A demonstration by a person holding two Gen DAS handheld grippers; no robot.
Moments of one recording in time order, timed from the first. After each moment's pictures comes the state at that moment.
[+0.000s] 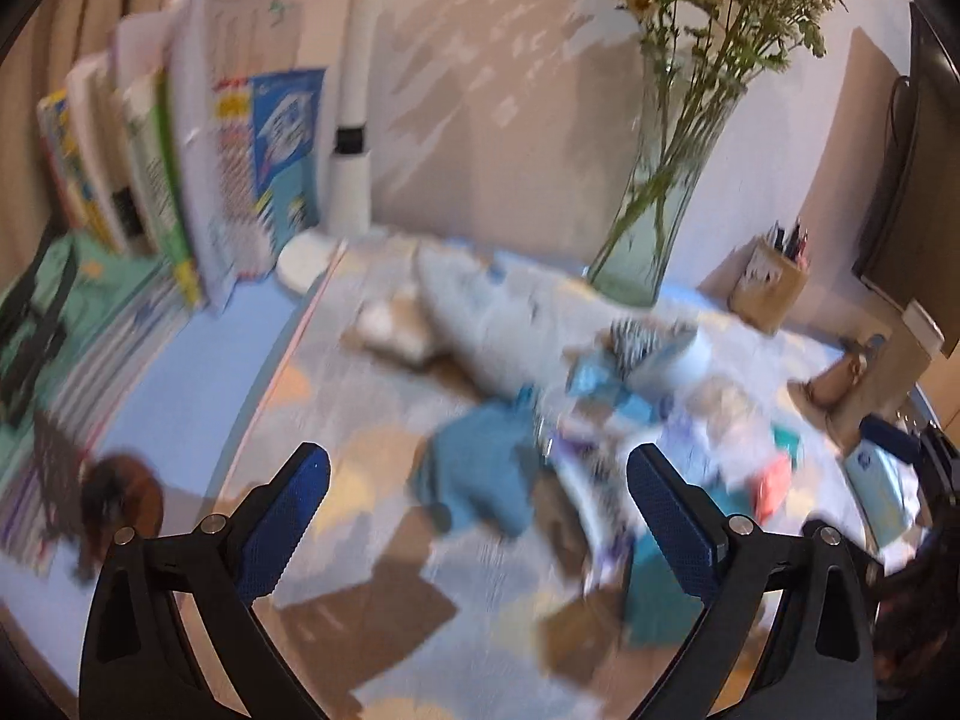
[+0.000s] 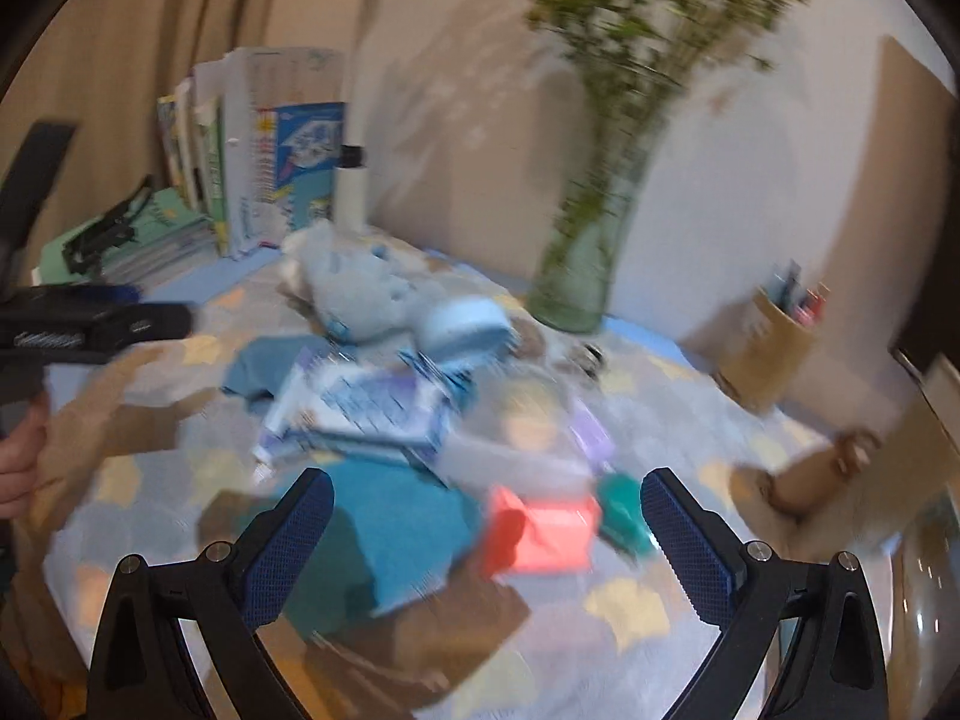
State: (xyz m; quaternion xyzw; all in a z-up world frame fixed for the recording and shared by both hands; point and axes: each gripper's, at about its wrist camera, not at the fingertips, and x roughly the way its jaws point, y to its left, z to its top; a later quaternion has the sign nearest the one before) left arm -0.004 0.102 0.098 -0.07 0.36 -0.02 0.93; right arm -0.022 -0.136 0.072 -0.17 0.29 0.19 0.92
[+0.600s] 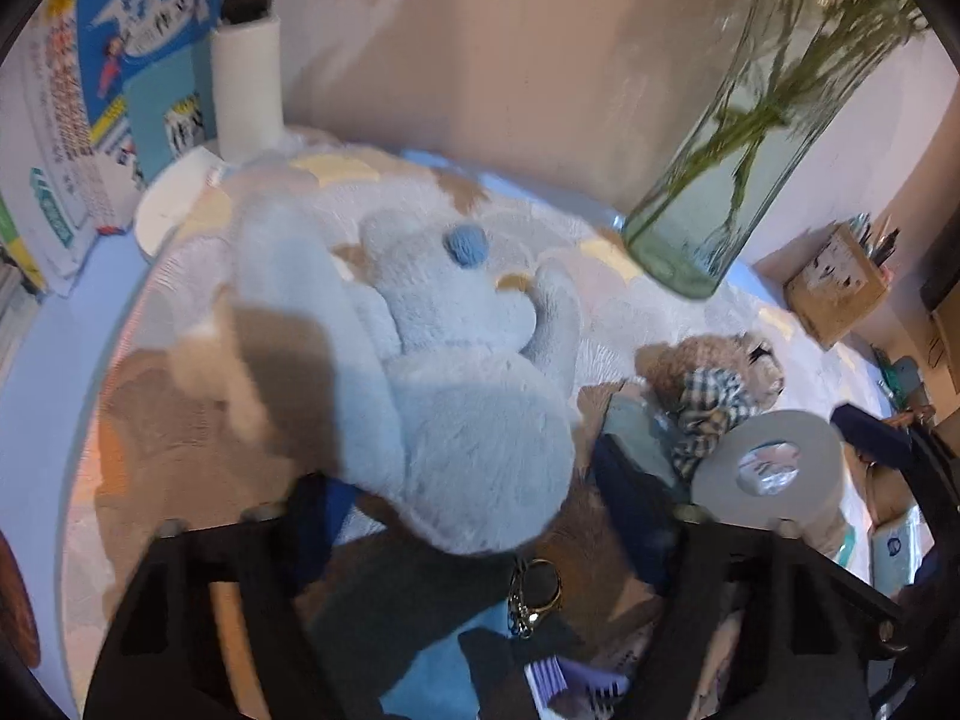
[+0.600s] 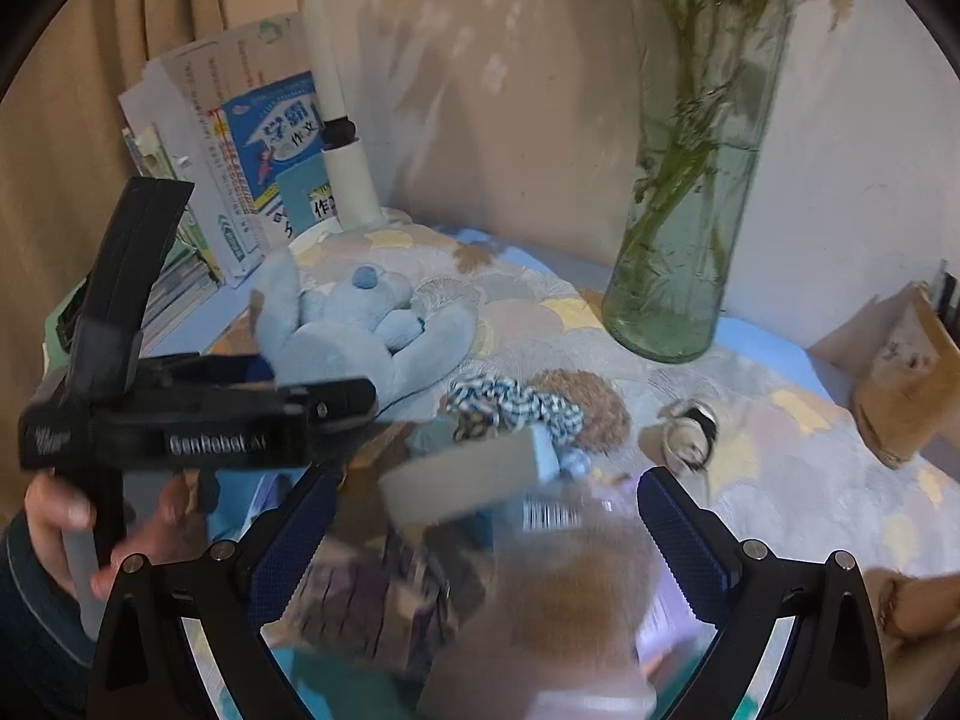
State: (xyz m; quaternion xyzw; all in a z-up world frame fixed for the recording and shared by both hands) left arm 0.137 0.082 0.022 -0.12 0.48 -0.03 0.87; right arm 0.137 -0.099 0.057 -0.10 0.39 0.27 0.87
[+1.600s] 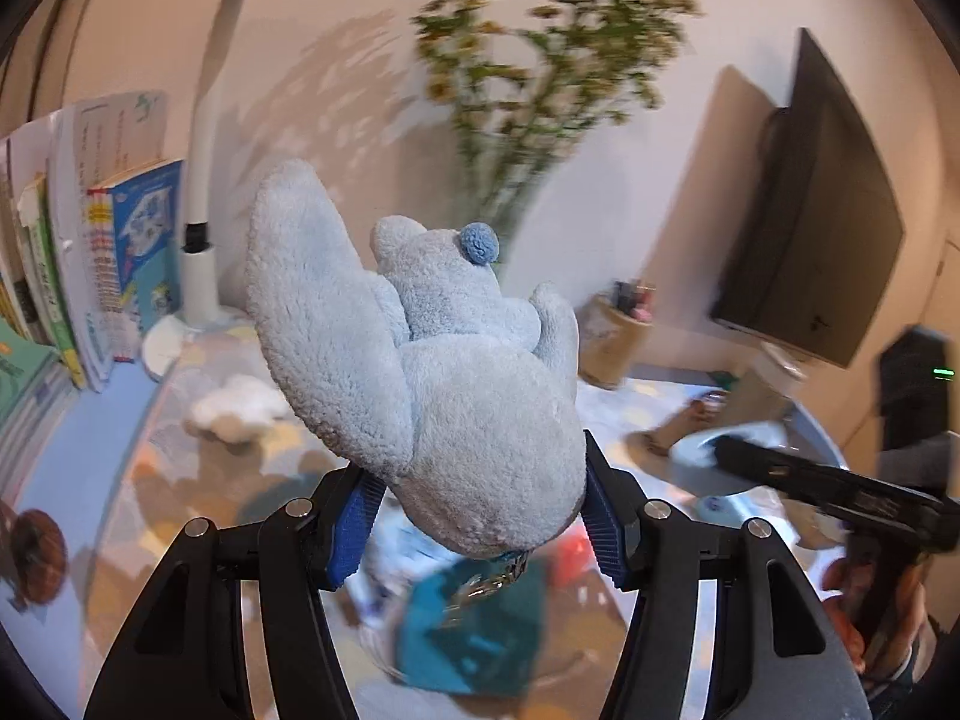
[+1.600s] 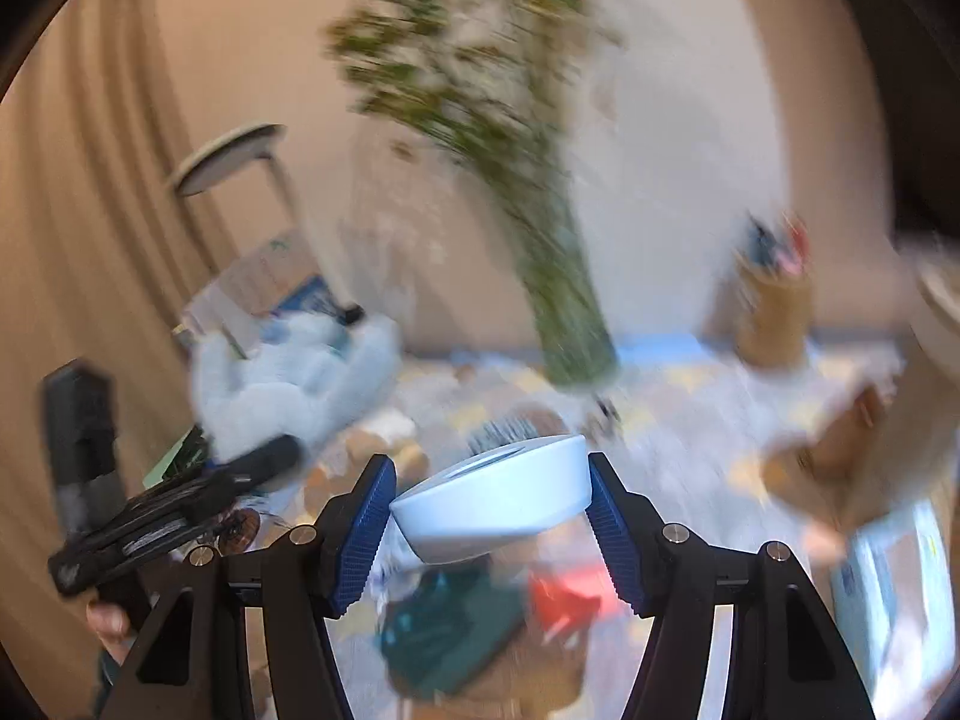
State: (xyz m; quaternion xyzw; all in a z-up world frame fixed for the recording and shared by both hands) left arm -0.042 0.018 0.160 -0.11 0.27 -0.15 0.94; right arm -0.006 -0.232 0.144 0.11 0.32 0.22 0.91
